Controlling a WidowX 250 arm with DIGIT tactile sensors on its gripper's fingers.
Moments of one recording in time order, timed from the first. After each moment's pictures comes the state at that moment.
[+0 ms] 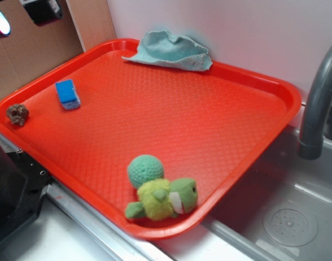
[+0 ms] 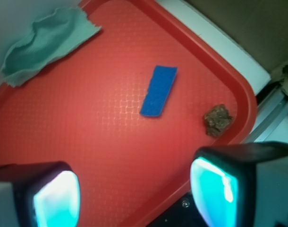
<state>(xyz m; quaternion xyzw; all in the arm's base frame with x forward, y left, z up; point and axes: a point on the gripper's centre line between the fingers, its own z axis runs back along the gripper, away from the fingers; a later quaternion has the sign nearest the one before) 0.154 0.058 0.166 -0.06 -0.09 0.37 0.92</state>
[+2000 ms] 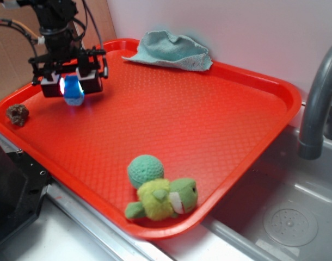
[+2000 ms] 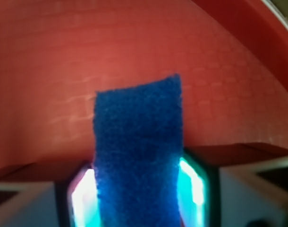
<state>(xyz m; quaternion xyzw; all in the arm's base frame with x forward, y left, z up) 0.202 0.092 0.037 0.03 -0.02 0.43 0.90</state>
